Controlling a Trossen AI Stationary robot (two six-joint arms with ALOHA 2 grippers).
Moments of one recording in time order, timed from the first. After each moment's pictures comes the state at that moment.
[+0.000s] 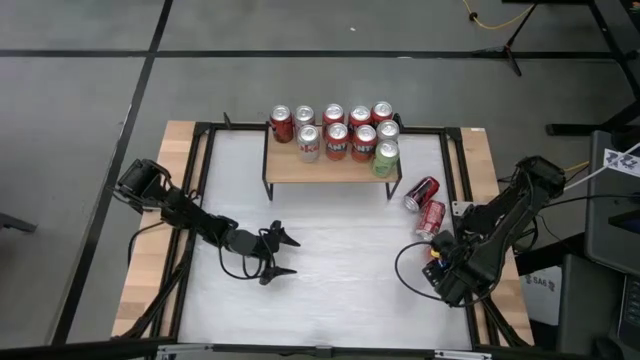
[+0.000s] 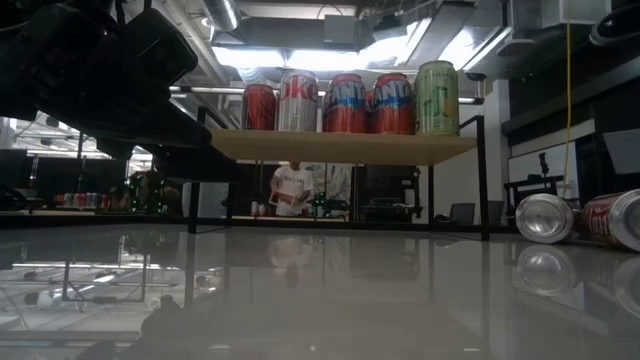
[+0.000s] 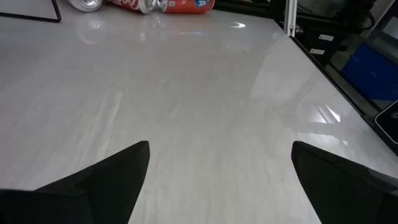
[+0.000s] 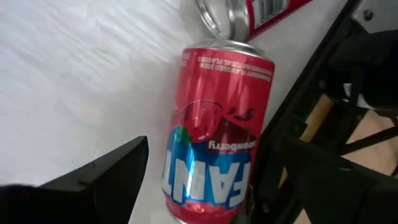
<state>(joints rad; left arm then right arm) -0.42 1.64 0.38 0.88 -0.28 -0.31 0.94 1.38 0.91 -1.31 0.07 1.91</state>
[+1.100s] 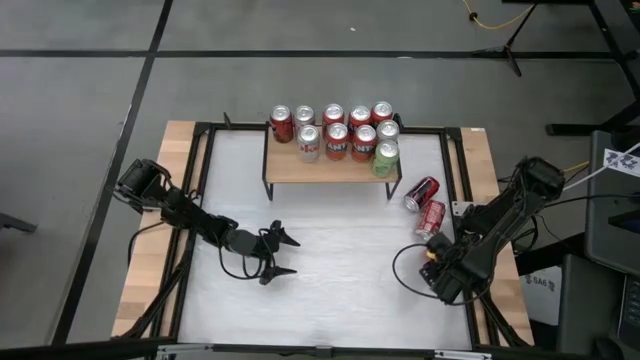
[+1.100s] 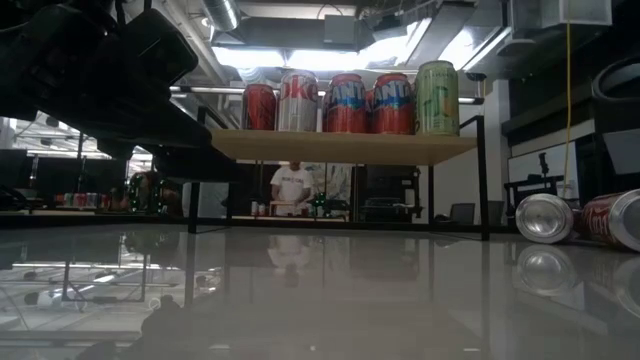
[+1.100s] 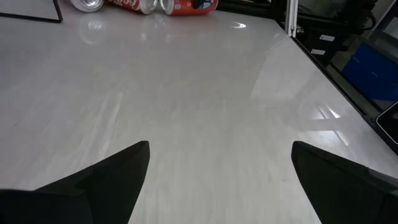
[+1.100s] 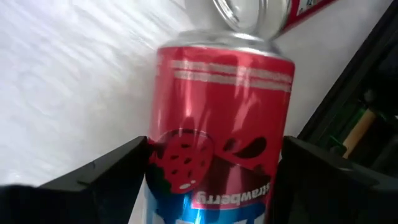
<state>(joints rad) -0.42 1.64 0.38 0.88 -0.28 -0.31 0.94 1.40 0.75 -1.11 0.07 1.88</state>
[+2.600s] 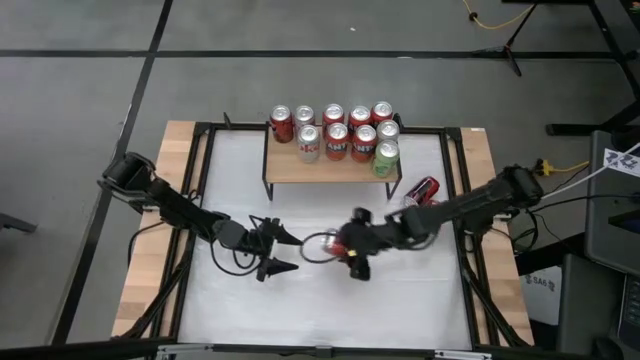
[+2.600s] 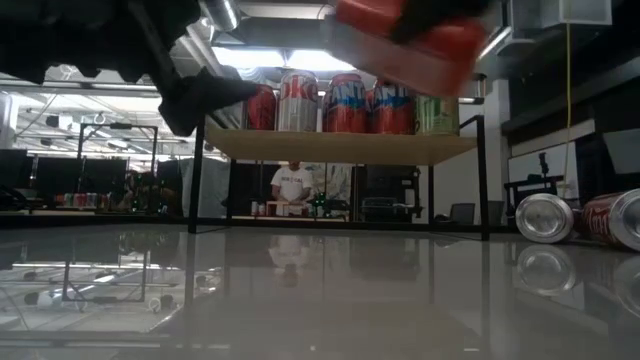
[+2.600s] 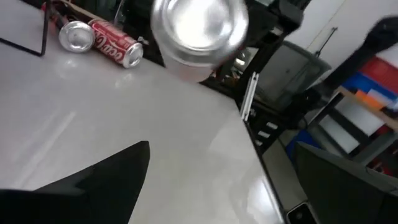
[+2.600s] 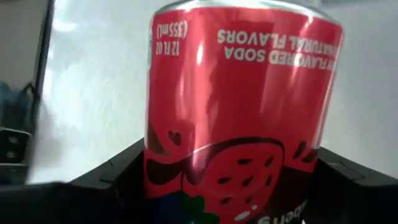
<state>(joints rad) -0.42 1.48 0.40 0.95 -0.27 -0.56 0.35 1.62 1.30 -0.56 0.17 0.38</state>
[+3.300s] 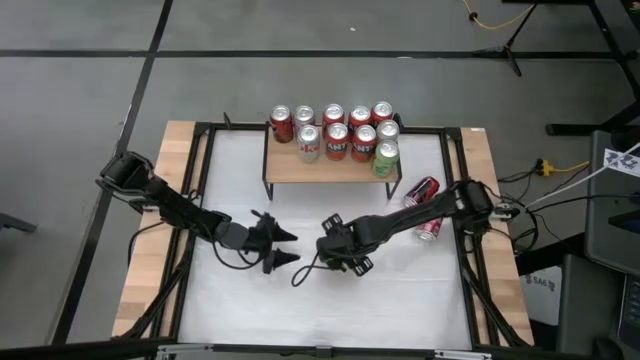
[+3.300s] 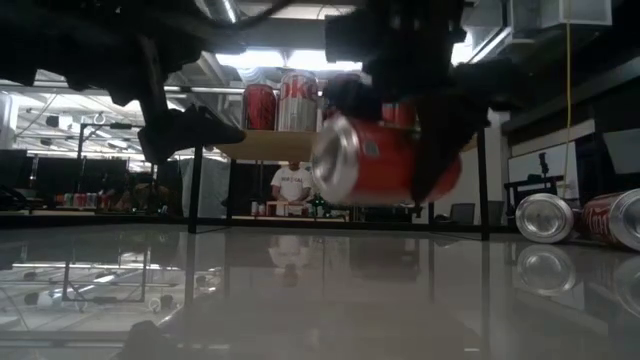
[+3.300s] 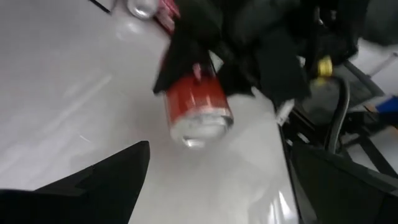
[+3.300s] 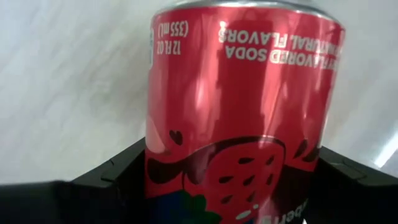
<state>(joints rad) -0.42 1.45 0.40 0.77 -0.39 -0.81 0.29 2.01 1.56 -0.90 0.15 -0.40</state>
